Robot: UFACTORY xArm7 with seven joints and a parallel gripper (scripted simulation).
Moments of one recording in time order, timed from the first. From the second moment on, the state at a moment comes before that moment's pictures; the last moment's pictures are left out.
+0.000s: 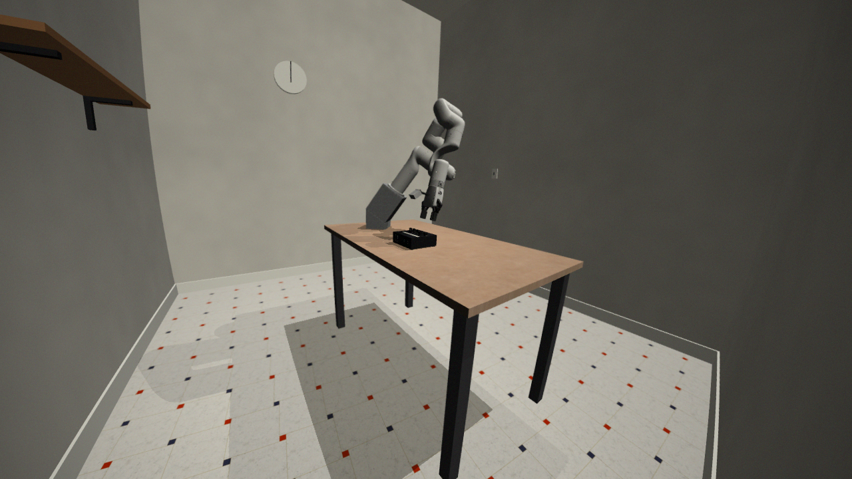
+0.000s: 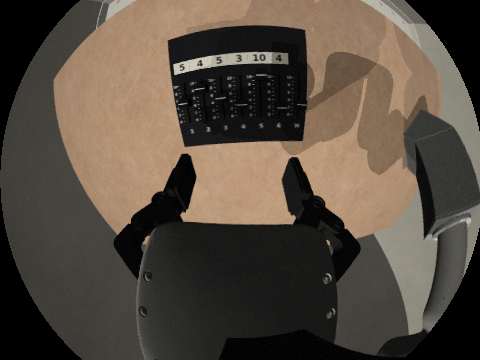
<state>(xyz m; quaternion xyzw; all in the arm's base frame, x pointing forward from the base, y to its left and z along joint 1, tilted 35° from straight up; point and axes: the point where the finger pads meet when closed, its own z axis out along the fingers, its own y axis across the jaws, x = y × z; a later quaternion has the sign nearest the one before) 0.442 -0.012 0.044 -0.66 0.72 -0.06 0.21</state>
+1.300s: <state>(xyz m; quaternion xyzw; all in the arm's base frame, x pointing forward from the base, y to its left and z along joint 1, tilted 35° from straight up) 0.426 -0.108 0.064 -0.04 0.95 0.22 0.21</state>
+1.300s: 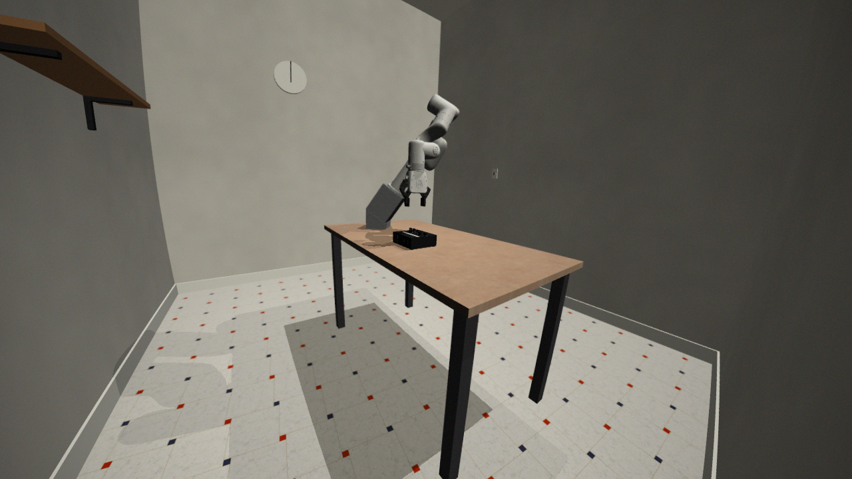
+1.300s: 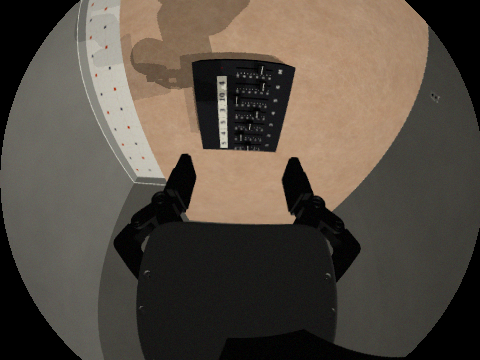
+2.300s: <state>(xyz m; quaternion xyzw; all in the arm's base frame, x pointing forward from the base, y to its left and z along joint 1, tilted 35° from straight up) 0.486 -0.098 0.017 0.42 0.85 0.31 0.09</state>
